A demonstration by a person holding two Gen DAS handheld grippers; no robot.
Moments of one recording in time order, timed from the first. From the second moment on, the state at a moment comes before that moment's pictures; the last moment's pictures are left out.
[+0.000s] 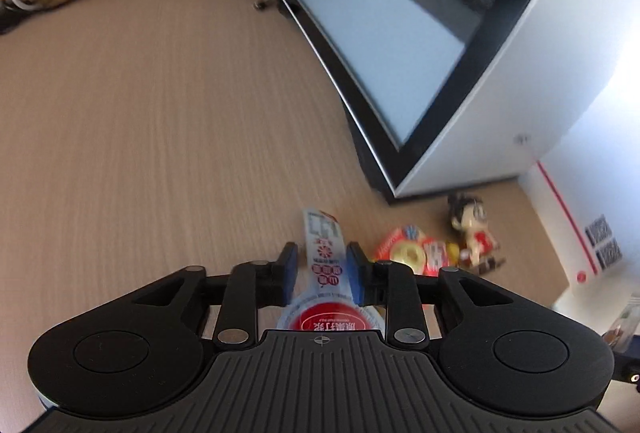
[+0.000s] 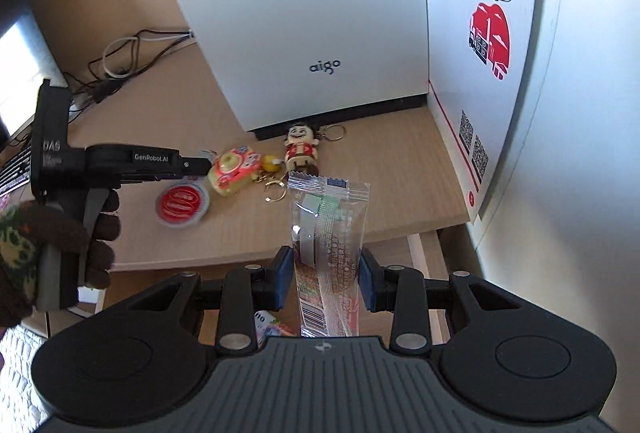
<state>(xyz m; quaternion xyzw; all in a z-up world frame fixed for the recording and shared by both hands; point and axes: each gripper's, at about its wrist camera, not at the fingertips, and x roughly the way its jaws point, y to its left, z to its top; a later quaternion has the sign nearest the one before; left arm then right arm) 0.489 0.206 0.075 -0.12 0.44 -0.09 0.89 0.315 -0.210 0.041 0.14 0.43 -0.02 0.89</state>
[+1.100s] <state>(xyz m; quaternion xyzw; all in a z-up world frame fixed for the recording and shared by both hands) 0.287 0.247 0.039 -0.09 0.57 -0.10 0.81 0.371 -0.143 0.020 0.12 0.46 0.09 0.88</state>
